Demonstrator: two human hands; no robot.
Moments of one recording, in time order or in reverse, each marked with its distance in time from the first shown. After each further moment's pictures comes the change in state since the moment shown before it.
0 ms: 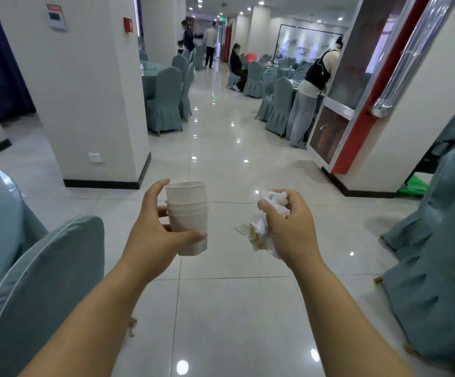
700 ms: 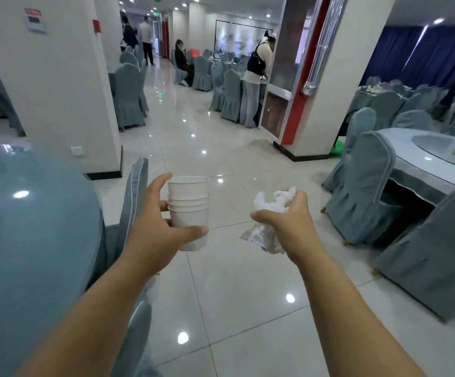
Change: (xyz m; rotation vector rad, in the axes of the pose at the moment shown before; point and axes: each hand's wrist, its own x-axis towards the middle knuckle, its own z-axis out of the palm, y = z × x) left_hand -0.381 0.015 -0.257 0.000 -0.243 0.109; right_hand -0.481 -0.139 0.072 -0.016 0.176 0.256
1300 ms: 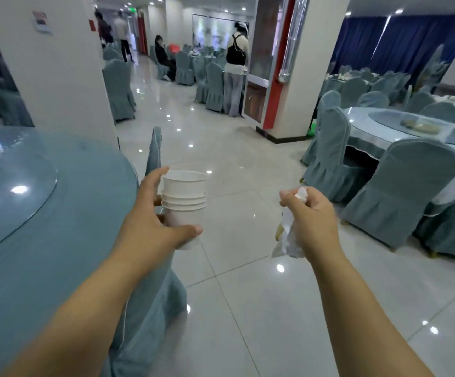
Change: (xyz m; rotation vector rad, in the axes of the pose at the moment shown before) left_hand -0.359 0.057 -0.117 0.108 -0.060 0.069; right_hand -0.397 -0.002 -0.043 -0.023 0.255 -0.119
